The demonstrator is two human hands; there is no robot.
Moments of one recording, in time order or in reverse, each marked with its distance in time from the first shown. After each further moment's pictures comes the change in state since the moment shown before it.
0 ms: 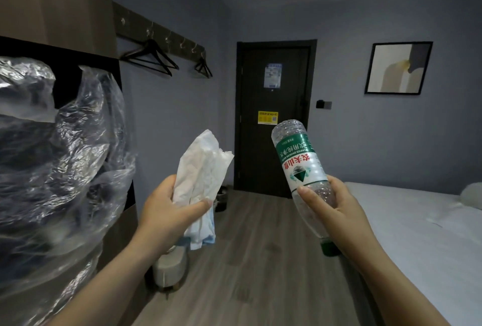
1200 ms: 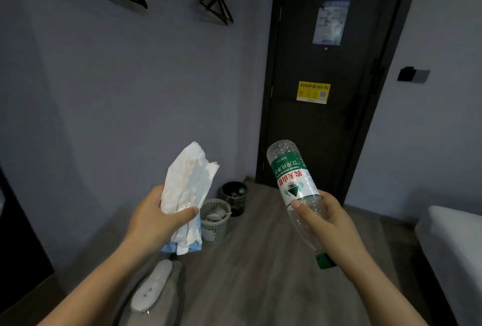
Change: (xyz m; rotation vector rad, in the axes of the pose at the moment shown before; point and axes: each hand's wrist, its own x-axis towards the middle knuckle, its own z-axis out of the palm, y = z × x) left_hand 0.617 -0.337 0.214 0.126 0.076 -0.284; right_hand 0.625 0.376 0.255 -0.025 -0.188 0.250
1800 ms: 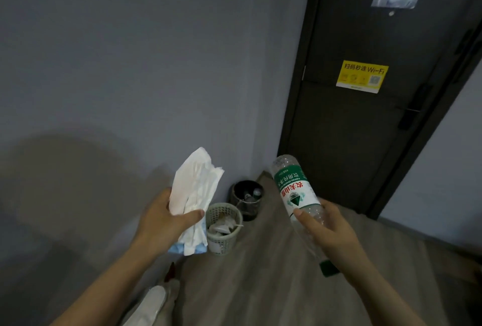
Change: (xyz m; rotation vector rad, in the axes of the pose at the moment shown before) left_hand 0.313 -0.101 0.107 0.053 -0.005 -0.137; right_hand 0.330 0.099 0.107 -0.050 -0.108 0.170
